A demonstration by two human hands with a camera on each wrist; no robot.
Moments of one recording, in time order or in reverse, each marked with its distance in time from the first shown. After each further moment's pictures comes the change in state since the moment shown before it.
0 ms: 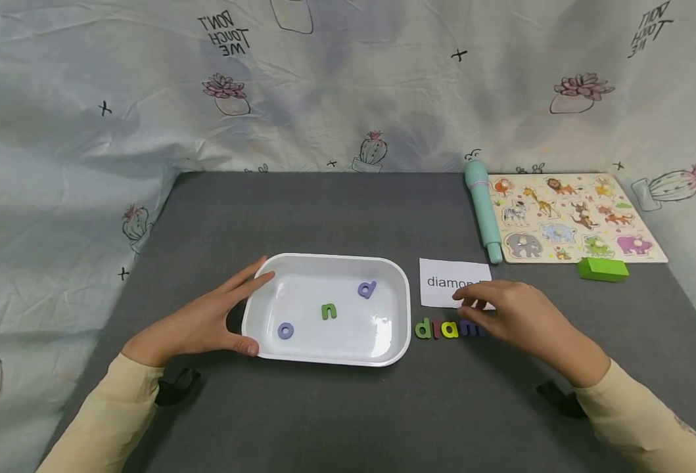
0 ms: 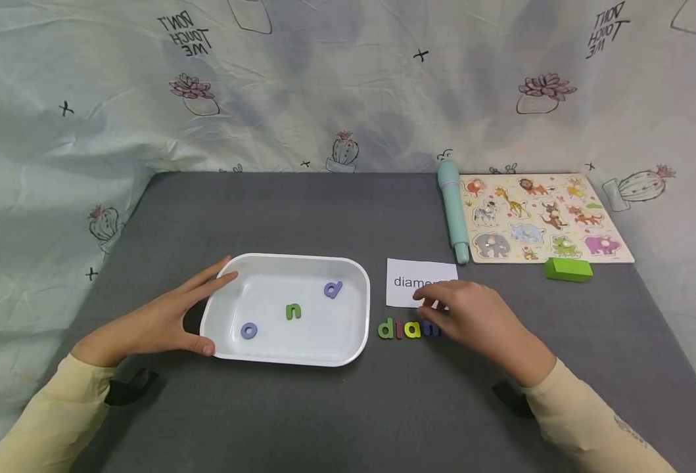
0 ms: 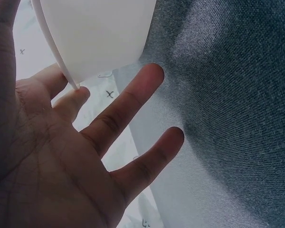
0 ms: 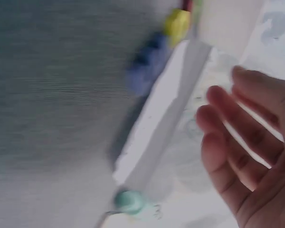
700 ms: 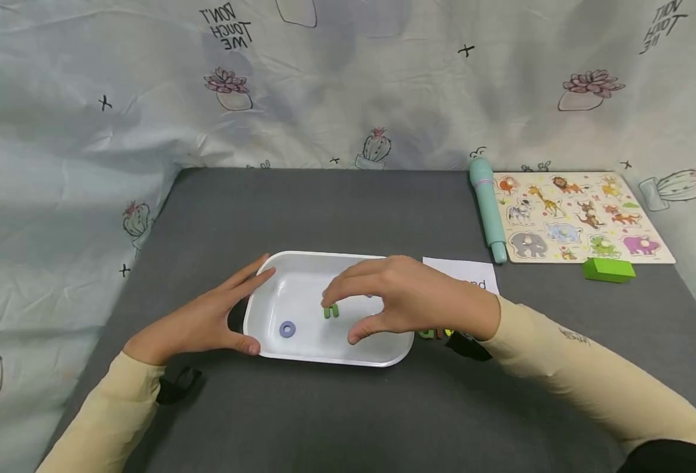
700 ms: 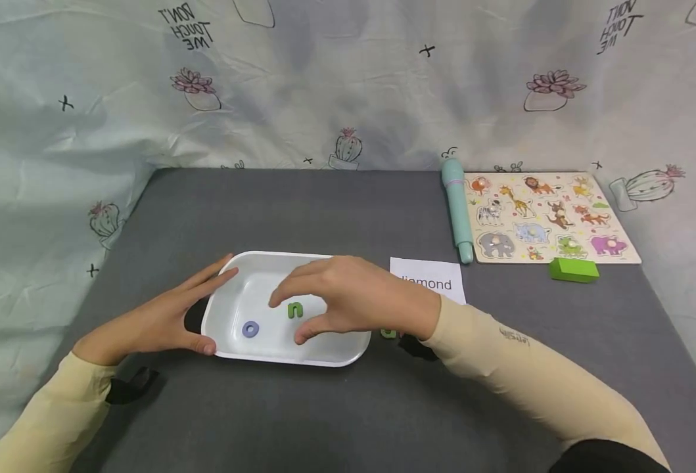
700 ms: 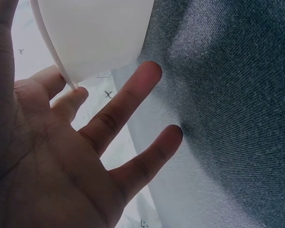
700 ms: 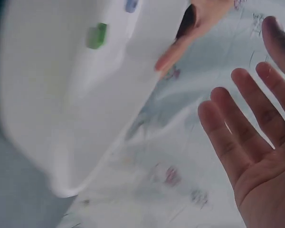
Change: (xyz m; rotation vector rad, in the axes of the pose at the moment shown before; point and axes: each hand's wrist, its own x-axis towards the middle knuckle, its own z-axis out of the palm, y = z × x) left_hand 0.000 -0.001 0.000 -0.004 0.001 0.026; right_hand 0.130 -0.092 0.003 0.398 -0.206 -0.479
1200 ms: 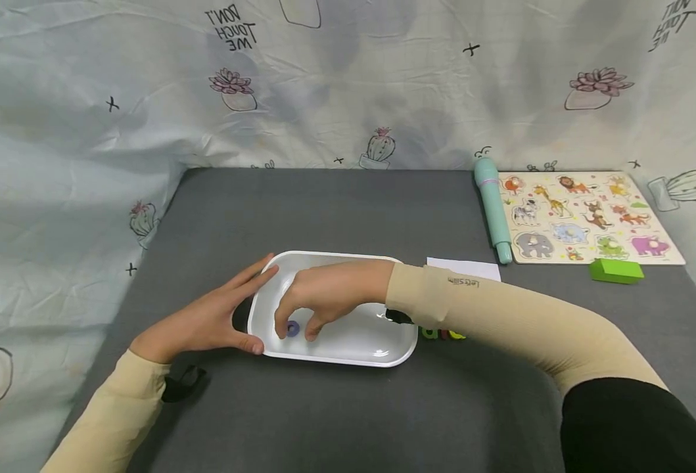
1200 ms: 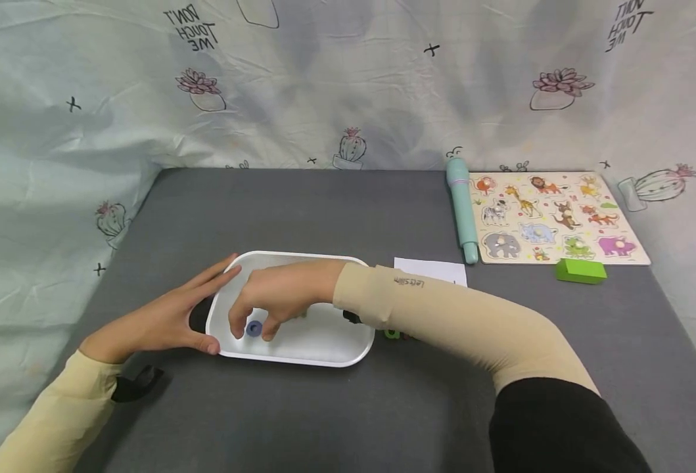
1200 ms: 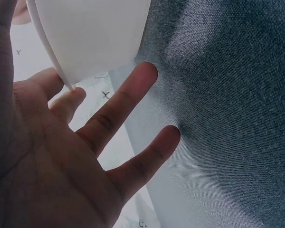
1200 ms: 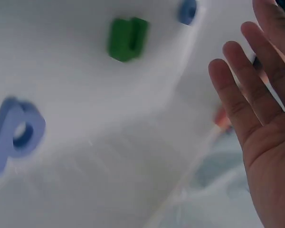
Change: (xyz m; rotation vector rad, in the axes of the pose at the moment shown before) left_hand 0.000 0.002 -0.002 0.004 0.003 0.041; right_hand 0.097 0.039 0.051 0.054 -0.597 -0.068
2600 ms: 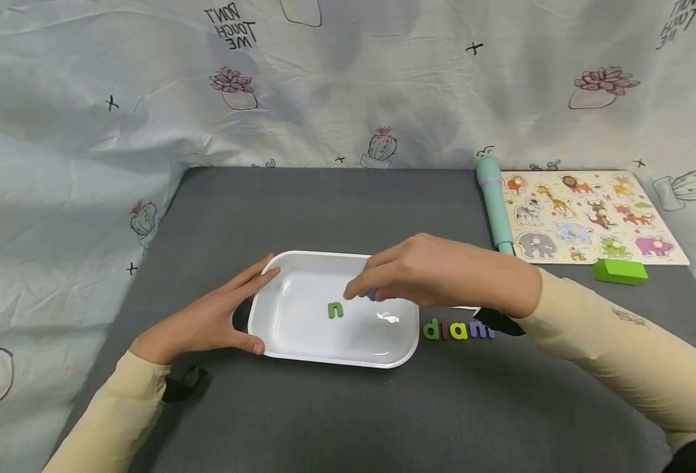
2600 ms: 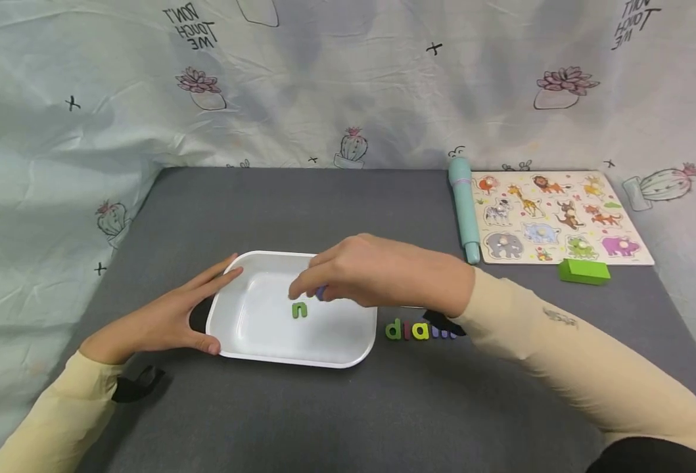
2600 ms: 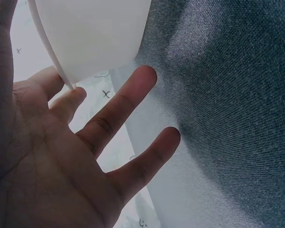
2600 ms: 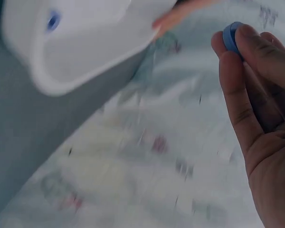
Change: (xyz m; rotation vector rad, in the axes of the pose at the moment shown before) left_hand 0.001 0.001 -0.001 0.005 -0.010 -0.043; right_hand -0.133 -0.054 -0.023 -0.214 0.421 0.026
